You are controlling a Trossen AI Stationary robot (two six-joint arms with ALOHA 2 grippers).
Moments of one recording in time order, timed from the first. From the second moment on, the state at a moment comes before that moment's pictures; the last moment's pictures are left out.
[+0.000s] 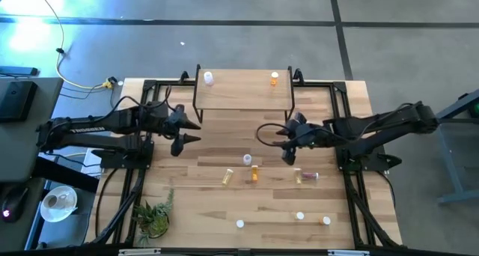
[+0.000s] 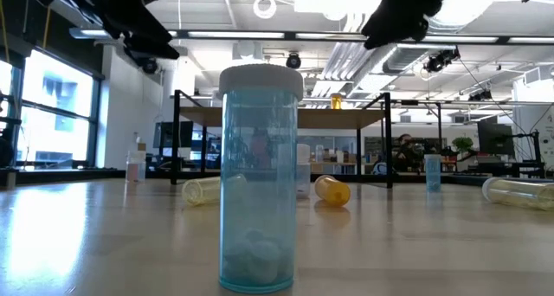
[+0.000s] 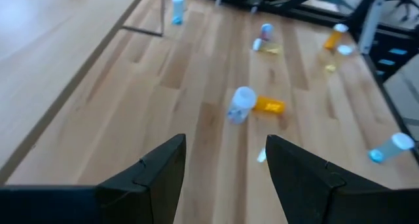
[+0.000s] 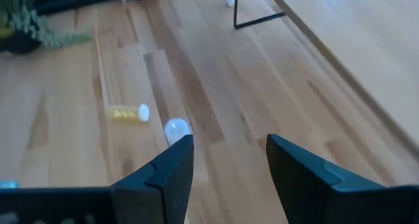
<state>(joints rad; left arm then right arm) 0.29 0.76 0.62 -0.38 0.14 -0.10 0.16 1.15 0.94 -0.48 0.36 0.37</state>
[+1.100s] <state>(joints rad) 0.13 0.77 0.62 -0.34 0.06 -0.09 0.17 1.50 0.84 -0.07 0.18 0.37</state>
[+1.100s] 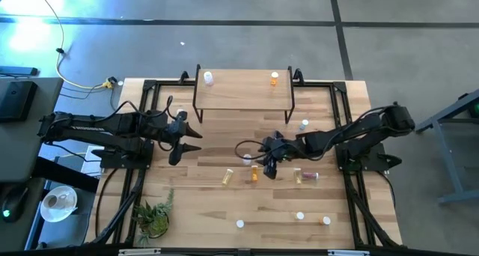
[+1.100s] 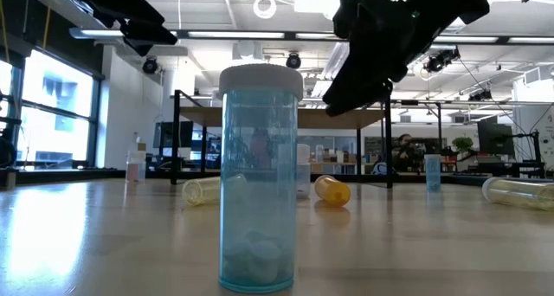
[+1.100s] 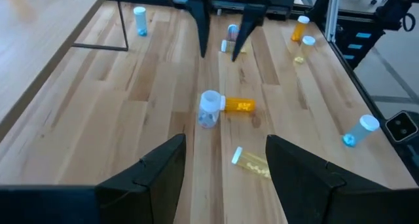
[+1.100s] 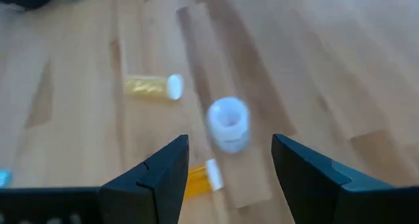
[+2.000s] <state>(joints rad) 0.13 0.86 0.62 -0.30 0.06 -0.17 0.33 1.52 0.84 0.15 -0.04 0.31</state>
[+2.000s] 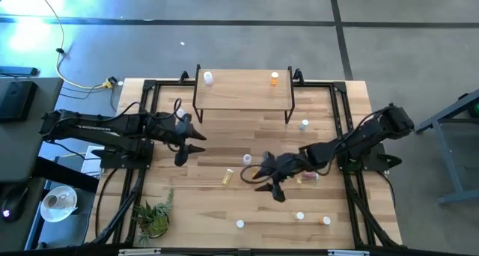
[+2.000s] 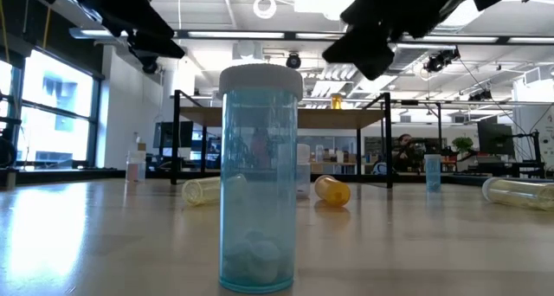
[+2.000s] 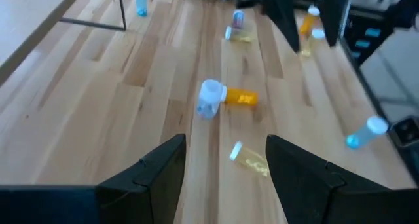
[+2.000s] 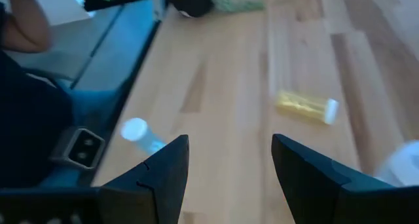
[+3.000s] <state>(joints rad) -0.15 0.85 0.62 -0.28 -0.07 -0.36 0.48 1.95 1.01 0.64 -0.06 0.19</state>
